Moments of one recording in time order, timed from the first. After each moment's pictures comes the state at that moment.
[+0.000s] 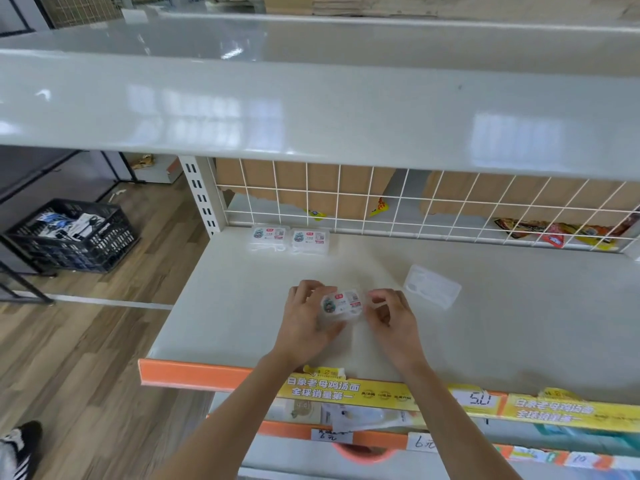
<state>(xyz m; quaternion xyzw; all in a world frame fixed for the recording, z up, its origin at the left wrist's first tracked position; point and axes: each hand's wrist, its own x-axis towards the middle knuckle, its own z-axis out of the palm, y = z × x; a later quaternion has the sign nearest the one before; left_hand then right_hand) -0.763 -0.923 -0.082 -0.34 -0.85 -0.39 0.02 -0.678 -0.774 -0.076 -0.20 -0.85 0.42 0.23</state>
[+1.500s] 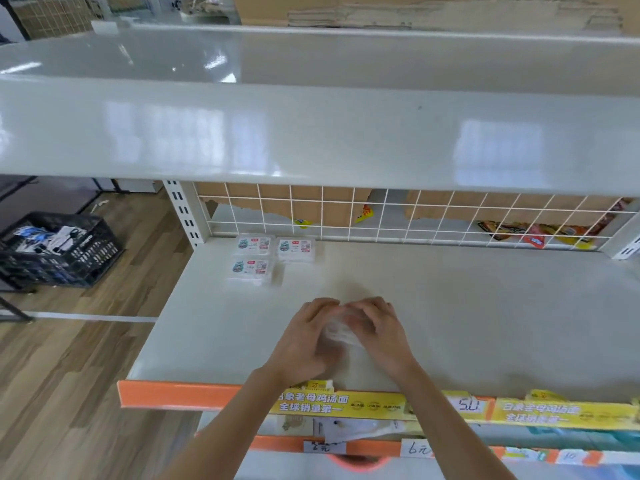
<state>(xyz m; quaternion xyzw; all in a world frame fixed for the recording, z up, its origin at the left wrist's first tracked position) -0.760 -0.917 -0.086 -0.48 -0.78 -0.40 -0.02 -0.677 -0.770 -0.068 -0.17 -0.88 0.41 0.15</state>
